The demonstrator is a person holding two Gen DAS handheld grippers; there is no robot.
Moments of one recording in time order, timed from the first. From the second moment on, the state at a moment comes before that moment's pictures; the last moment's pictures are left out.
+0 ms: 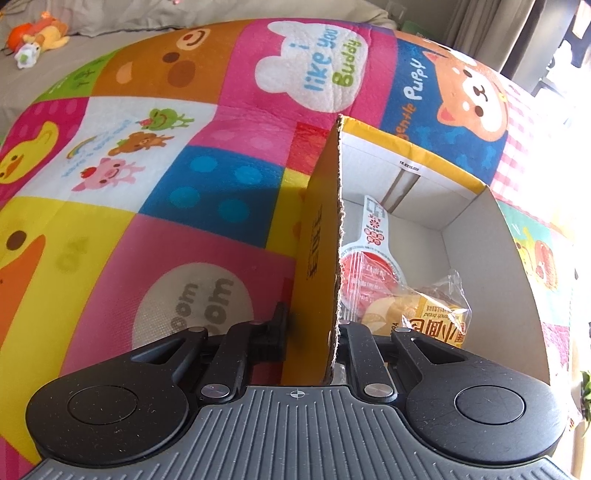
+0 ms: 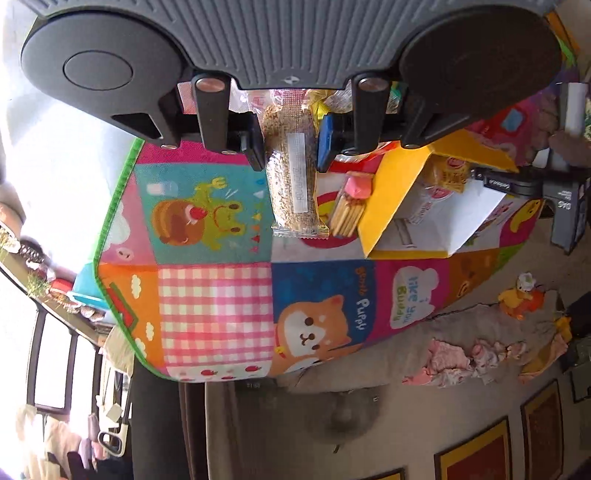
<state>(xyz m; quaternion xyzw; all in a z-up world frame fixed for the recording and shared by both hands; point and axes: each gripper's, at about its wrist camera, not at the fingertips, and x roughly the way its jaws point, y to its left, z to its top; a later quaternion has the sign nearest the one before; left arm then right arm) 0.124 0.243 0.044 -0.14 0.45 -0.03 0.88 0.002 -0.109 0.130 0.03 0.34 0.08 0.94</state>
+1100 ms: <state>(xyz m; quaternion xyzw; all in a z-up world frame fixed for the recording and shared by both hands) 0.122 0.245 0.043 -0.15 0.45 -0.04 0.88 0.036 -0.122 0.036 0.20 0.38 0.03 0.90</state>
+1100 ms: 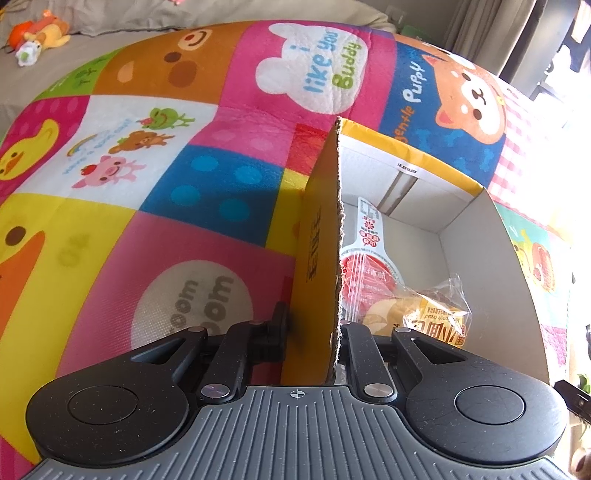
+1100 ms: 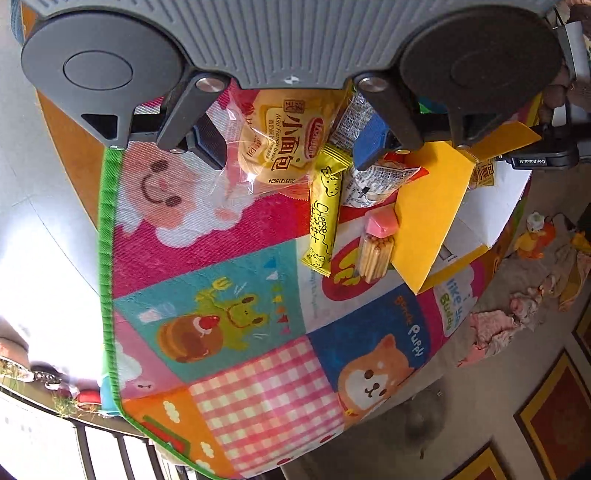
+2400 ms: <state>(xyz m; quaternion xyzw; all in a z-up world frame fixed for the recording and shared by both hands) 0.122 0.241 0.044 -0.13 0.45 -0.03 0.88 -0.062 -0.009 0.050 -0.07 0.43 0.20 0.88</state>
